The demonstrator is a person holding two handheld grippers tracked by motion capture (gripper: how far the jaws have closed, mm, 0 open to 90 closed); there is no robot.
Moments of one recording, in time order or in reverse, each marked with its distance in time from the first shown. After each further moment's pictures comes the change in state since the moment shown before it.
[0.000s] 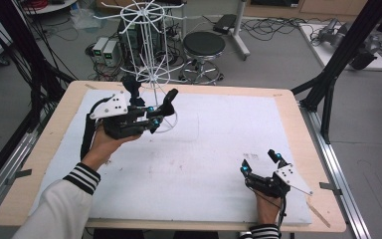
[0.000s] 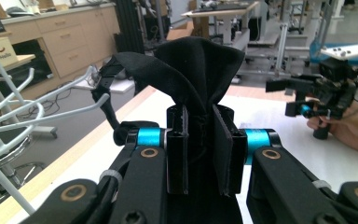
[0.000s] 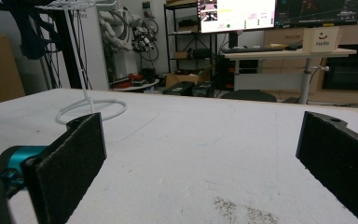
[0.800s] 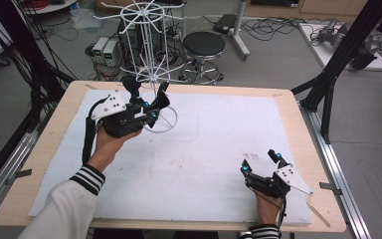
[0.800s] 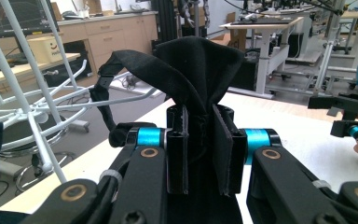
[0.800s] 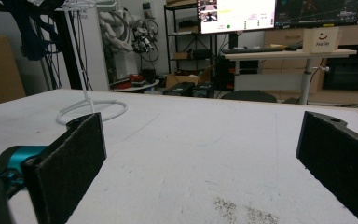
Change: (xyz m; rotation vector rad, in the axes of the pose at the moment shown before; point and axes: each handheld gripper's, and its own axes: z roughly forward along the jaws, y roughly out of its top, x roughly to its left) left arm 0.004 -0.010 0.001 -0.036 0.153 -0.055; right arm 0.000 0.000 0.000 -0.007 0.001 0.000
